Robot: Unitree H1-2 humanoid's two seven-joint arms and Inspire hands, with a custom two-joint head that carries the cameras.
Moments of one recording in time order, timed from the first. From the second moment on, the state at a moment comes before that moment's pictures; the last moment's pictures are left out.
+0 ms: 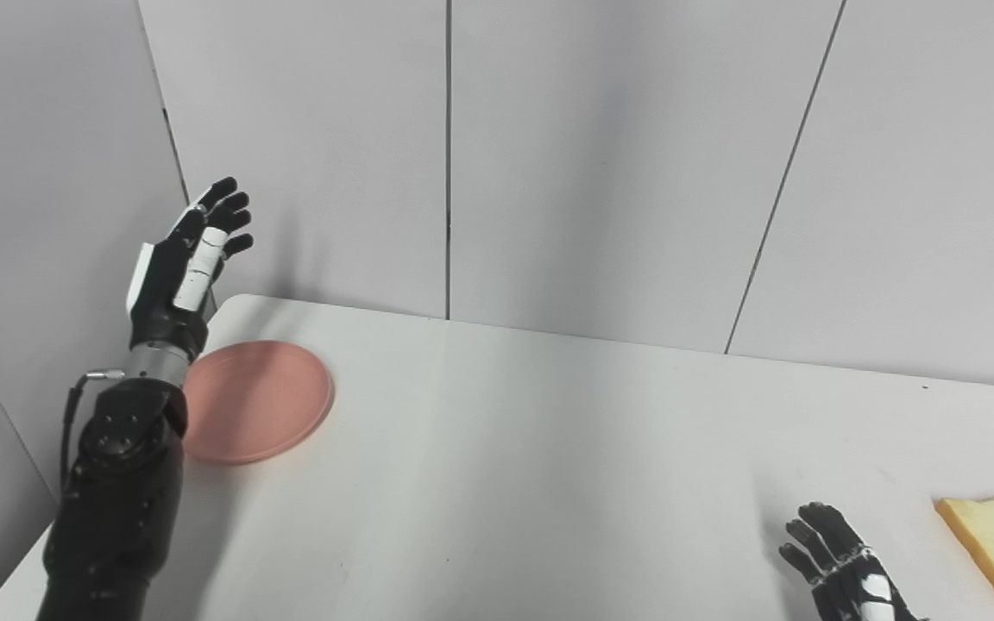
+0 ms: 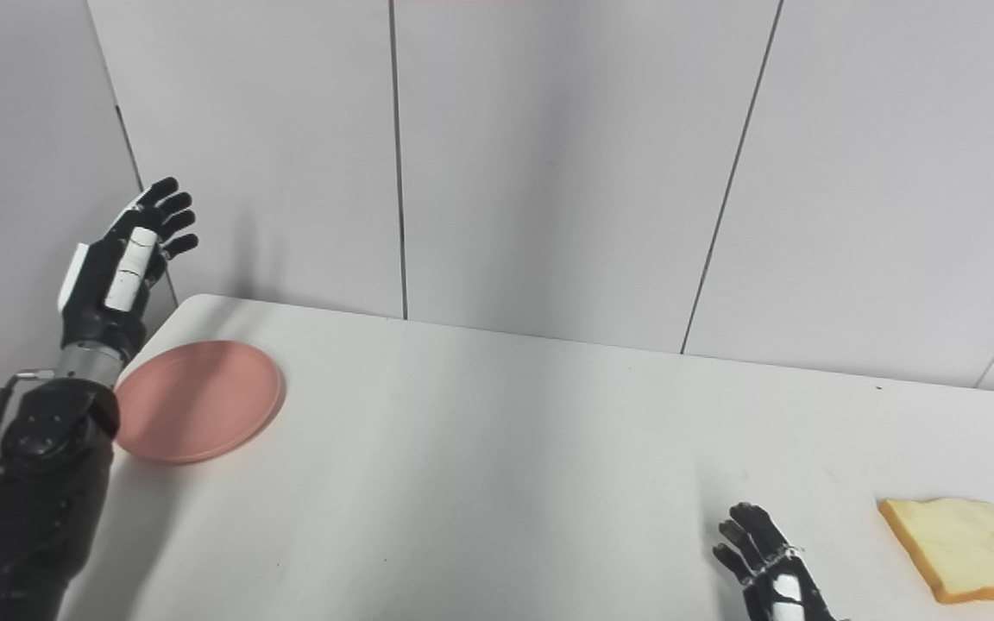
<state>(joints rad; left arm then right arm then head) -0.59 0.41 0.27 0.43 -0.17 -0.12 -0.03 0.12 0.00 -0.07 -0.13 0.23 -0.19 0.08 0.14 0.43</state>
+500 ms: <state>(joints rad) -0.71 0.48 0.28 0.93 -0.15 -0.34 -0.02 0.12 0.00 -0.07 -0.13 0.23 -0.19 0.08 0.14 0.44</state>
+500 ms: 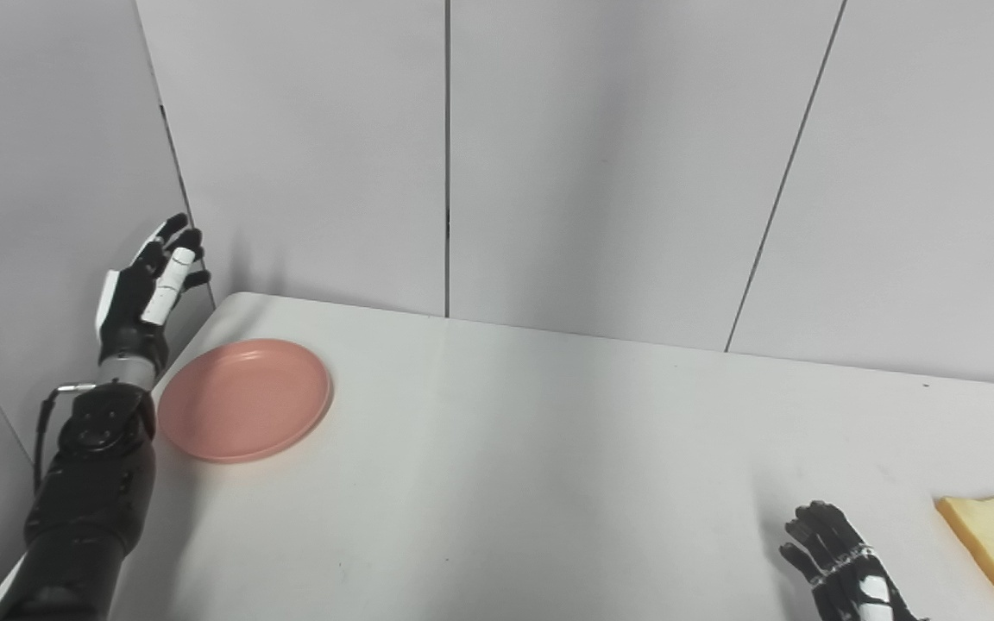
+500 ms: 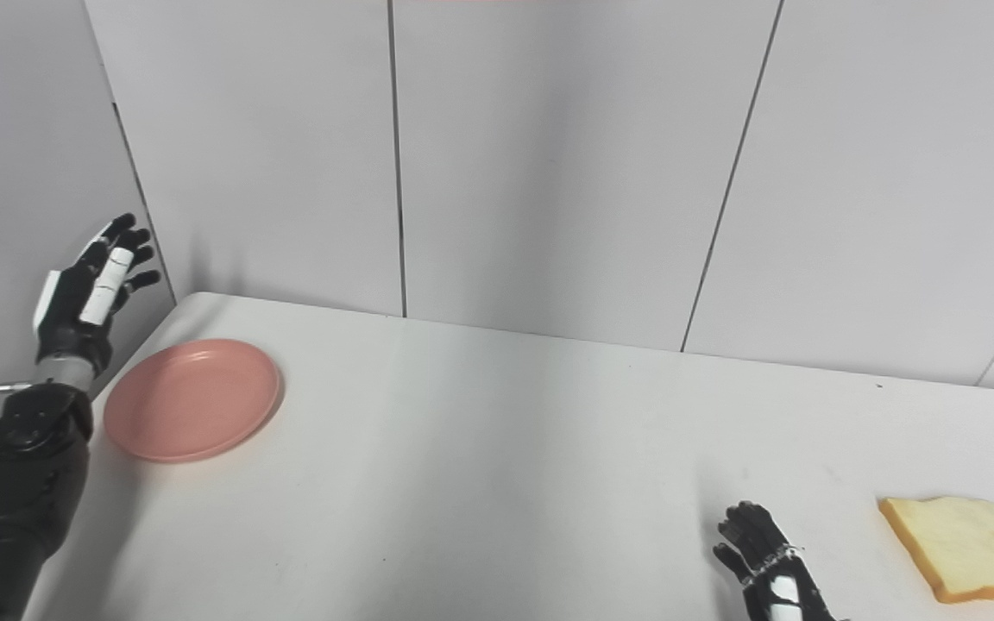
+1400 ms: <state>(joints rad) -0.70 0.47 0.30 1.18 -0.16 -0.43 -0.01 0.13 0.00 -0.07 -0.15 0.23 -0.19 0.08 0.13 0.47</state>
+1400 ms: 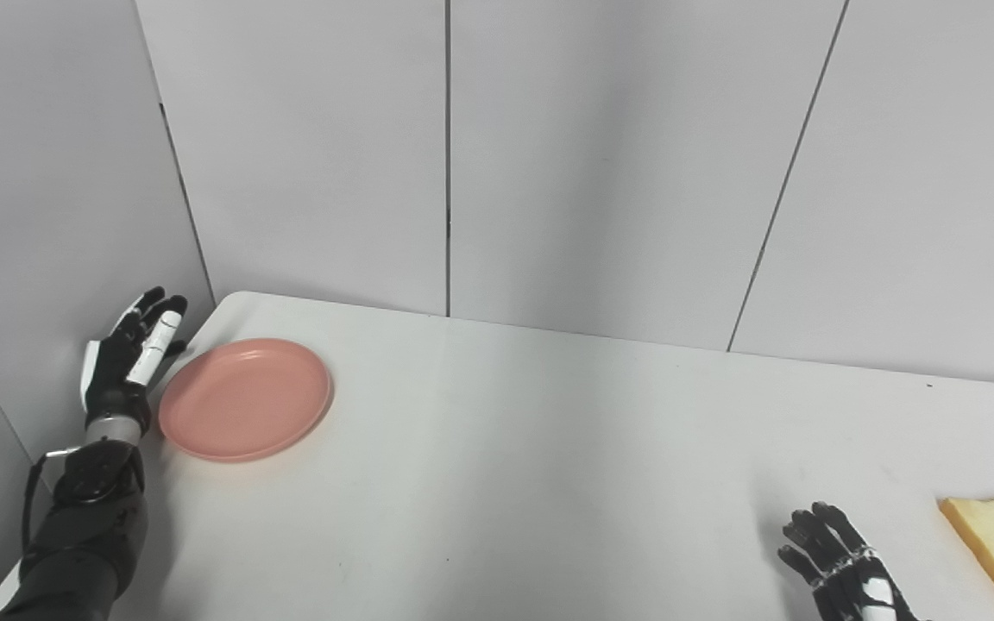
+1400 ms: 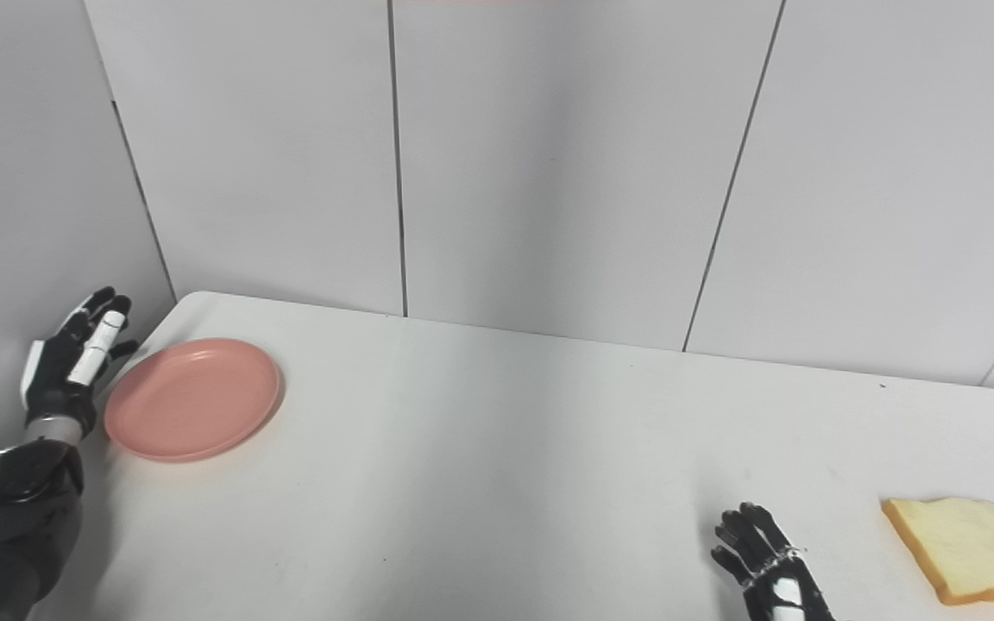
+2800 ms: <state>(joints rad) -0.72 0.35 0.26 1.13 -0.31 -0.37 -0.24 0.14 0.00 -0.07 -0.17 0.21 -0.18 0.07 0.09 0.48</state>
